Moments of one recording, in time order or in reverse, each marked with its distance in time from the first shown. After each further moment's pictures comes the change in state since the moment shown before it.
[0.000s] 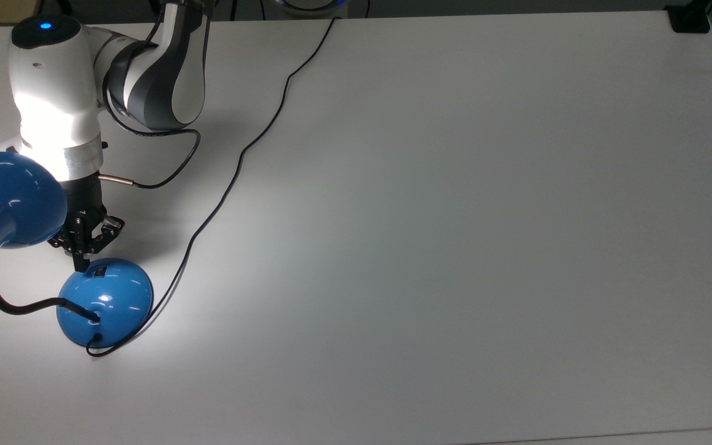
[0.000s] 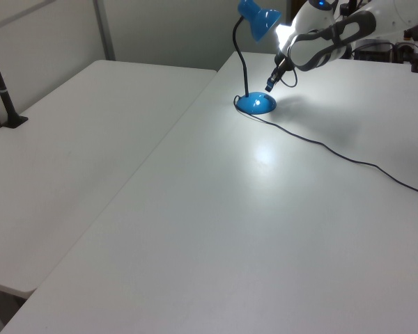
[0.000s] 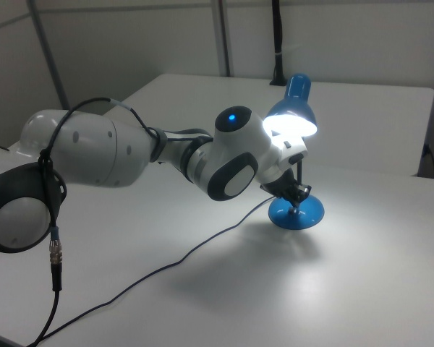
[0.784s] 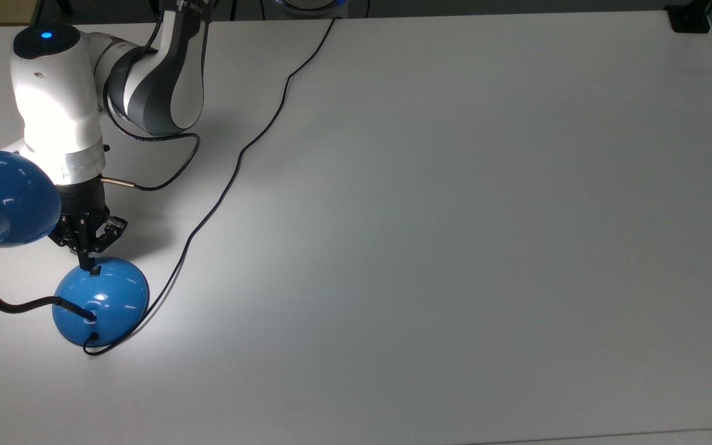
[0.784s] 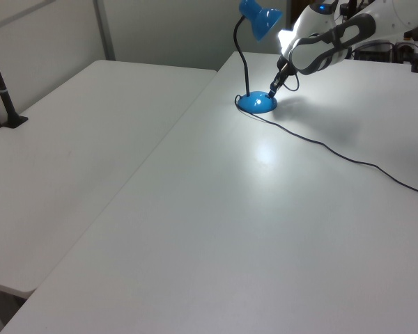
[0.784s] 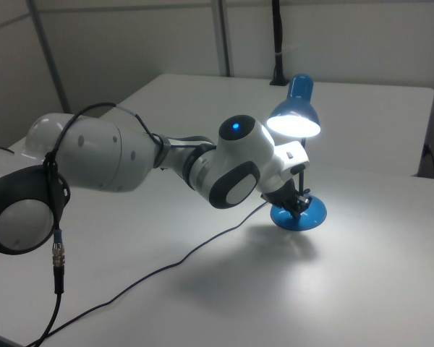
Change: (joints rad) arm -0.008 0.013 -0.001 -0.019 0.004 -0.005 -0.001
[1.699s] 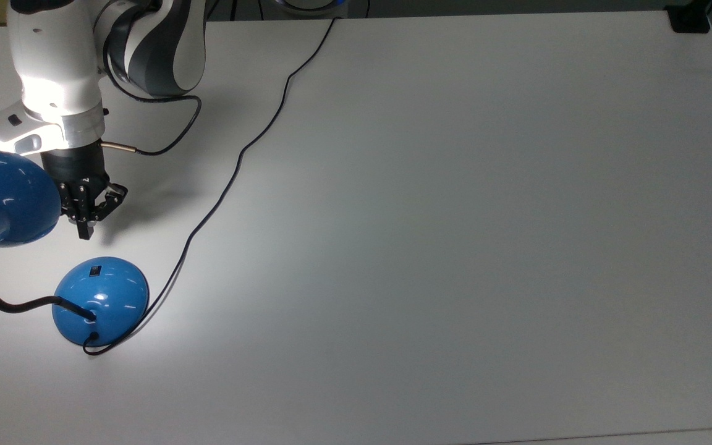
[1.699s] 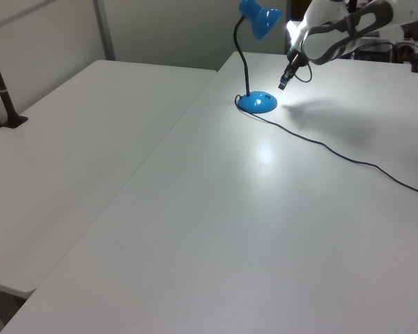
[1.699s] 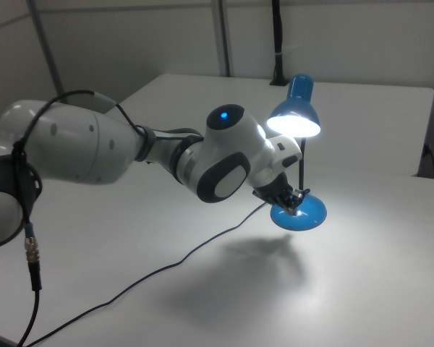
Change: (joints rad) arm -0.002 -0.135 -0.004 -0.128 -0.042 -0.020 -0.018
